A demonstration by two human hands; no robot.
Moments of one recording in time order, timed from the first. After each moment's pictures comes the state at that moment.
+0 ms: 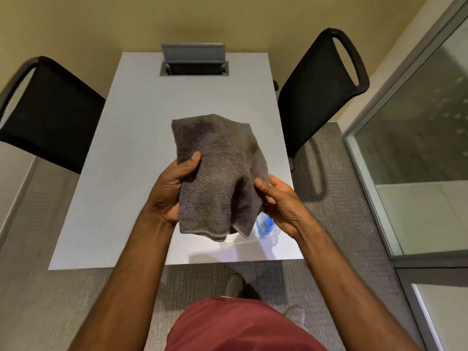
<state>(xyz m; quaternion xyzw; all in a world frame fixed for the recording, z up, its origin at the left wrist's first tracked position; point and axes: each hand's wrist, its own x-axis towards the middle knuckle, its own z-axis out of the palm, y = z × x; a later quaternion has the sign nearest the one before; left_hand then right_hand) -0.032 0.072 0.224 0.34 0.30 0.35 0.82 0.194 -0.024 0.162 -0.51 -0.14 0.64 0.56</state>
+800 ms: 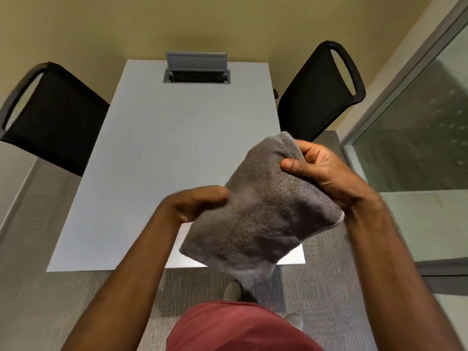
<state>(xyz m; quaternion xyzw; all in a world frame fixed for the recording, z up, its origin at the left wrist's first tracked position) -0.023 0.078 0.208 0.48 0.27 0.03 0.83 0.249 -0.031 0.285 -0.48 -0.41 0.59 0.51</state>
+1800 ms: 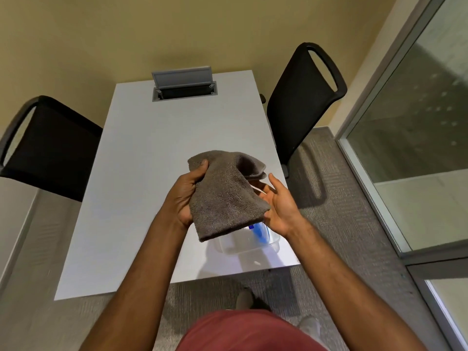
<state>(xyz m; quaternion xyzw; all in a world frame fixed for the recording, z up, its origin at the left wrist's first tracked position) 0.011 0.080 0.229 0.20 0.34 0.26 0.88 0.203 -0.019 0.155 -0.43 -0.01 0.69 0.59</state>
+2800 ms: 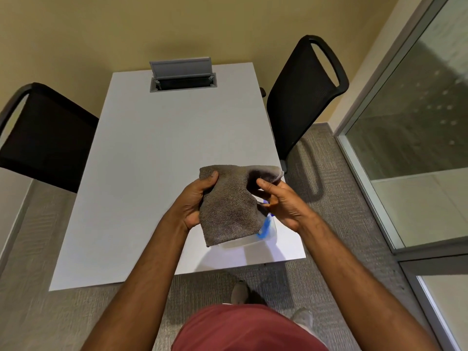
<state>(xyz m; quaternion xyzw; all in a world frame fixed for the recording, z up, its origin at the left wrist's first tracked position) 0.012 0.074 0.181 0.27 0.38 0.21 0.86 0.228 -0.028 0.140 -0.49 -0.18 0.65 0.55</state>
